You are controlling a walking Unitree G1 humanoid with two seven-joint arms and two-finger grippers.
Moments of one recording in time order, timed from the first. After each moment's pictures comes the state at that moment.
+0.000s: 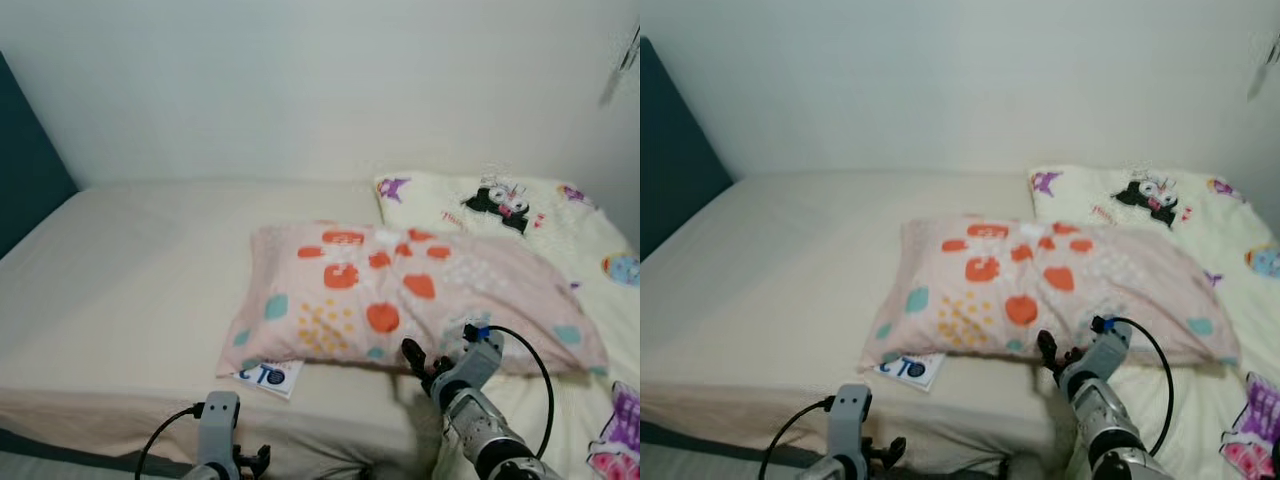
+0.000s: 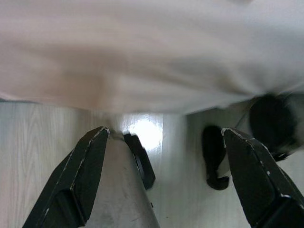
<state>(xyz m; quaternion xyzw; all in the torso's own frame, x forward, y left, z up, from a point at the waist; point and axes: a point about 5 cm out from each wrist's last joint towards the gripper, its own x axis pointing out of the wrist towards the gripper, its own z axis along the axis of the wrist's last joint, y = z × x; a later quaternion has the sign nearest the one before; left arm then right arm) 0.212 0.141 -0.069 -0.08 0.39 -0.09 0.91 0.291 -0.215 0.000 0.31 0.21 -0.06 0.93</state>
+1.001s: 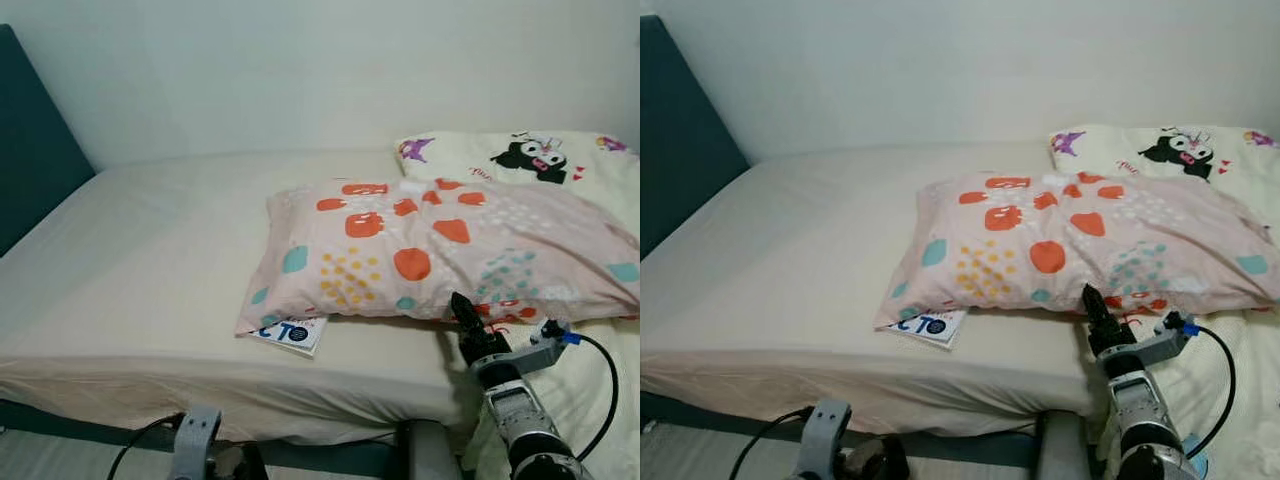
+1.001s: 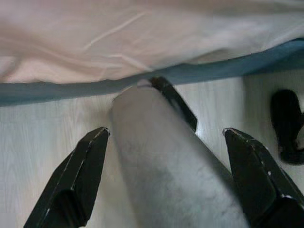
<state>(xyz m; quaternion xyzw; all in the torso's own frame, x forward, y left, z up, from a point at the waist) 0.195 0.188 -0.067 0.00 0.36 -0.15 0.92 0.300 -0.259 0.043 0.47 -0.01 0.00 0.88</state>
